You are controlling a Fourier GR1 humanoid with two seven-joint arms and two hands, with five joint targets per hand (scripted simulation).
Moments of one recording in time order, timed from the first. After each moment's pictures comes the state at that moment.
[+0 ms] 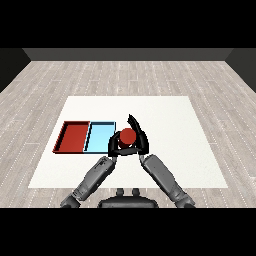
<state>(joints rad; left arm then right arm) -0.39 0.01 -0.53 -1.21 0.36 0.62 -0.47 -0.41 0.00 0.50 -1.51 -0.17 -0.49 -0.20</state>
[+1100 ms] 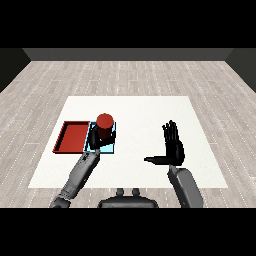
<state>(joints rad) -0.37 0.15 -0.31 -1.30 0.27 0.58 -0.36 -0.05 -0.17 0.26 -1.87 -0.30 -0.25 -0.22</state>
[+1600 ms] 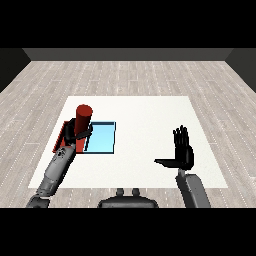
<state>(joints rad) -0.38 0.42 -0.18 -1.22 0.22 0.52 -0.21 0.06 -0.21 0.16 -1.86 -0.36 -0.20 -0.24</state>
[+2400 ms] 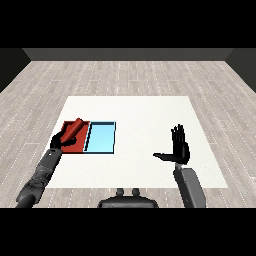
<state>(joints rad) -0.57 0.53 -0.16 -0.39 0.06 0.42 -0.09 -0.02 -0.19 0.11 -1.66 -0.34 -0.17 -0.31</state>
